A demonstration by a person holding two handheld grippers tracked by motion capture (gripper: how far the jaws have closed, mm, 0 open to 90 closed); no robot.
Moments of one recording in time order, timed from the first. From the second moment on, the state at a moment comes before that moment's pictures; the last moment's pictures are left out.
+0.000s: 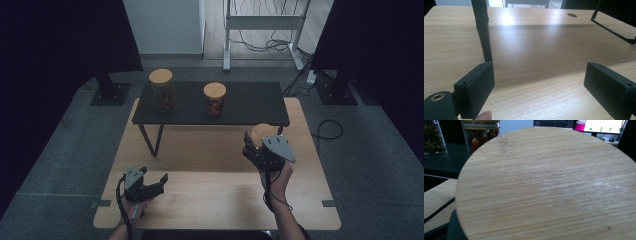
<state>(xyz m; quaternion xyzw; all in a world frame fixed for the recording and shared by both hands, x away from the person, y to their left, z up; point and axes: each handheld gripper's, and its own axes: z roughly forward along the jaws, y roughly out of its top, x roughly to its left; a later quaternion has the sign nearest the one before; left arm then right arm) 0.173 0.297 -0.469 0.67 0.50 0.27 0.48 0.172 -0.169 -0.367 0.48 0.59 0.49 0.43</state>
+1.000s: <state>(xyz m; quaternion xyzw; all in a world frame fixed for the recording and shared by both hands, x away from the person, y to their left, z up) 0.174 0.299 -0.469 0.67 0.50 0.27 0.48 0.197 -0.162 -0.348 0.48 0.59 0.49 0.44</state>
